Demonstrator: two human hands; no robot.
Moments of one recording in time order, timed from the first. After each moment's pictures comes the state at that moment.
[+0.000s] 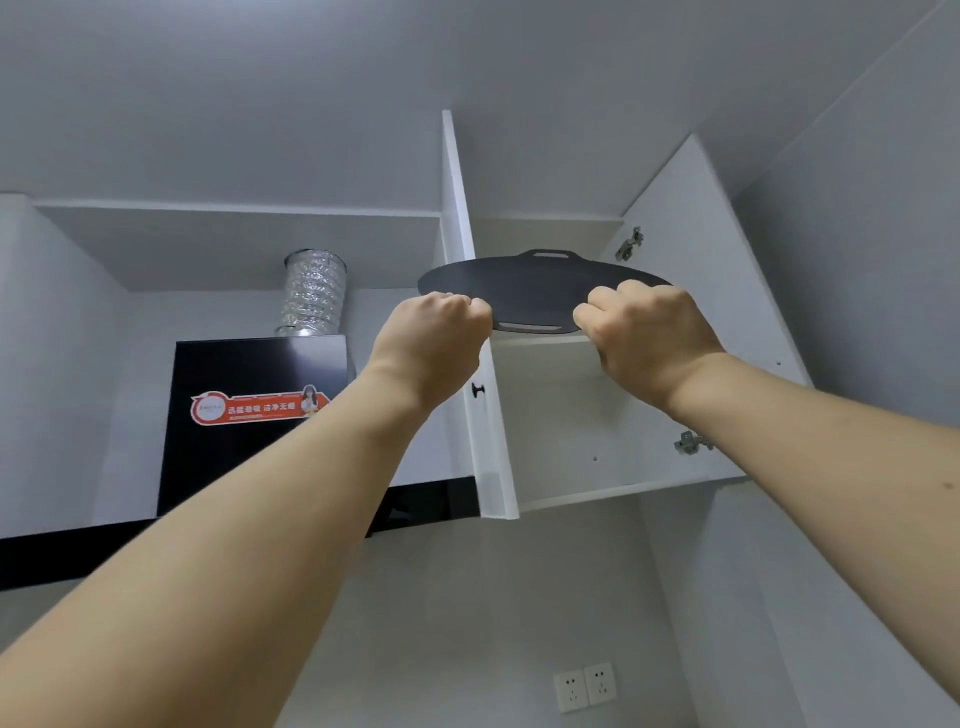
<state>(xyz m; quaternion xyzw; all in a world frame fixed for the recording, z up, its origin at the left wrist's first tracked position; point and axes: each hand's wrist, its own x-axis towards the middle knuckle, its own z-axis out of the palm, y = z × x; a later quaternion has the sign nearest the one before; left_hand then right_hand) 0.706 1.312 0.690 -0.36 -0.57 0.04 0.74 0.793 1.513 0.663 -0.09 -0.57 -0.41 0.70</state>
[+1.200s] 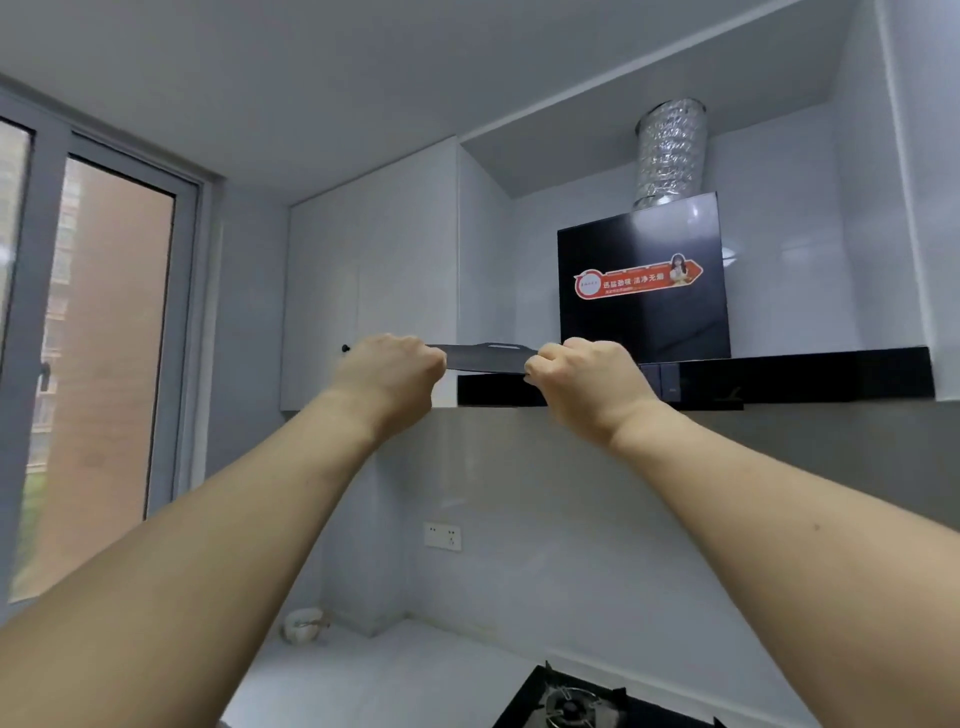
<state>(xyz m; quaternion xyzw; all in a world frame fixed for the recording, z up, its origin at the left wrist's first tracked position) 0.747 0.938 0.559 0.04 -0.85 0.30 0.44 0.642 1.130 0.546 0.32 -0.68 -0.11 0.64</state>
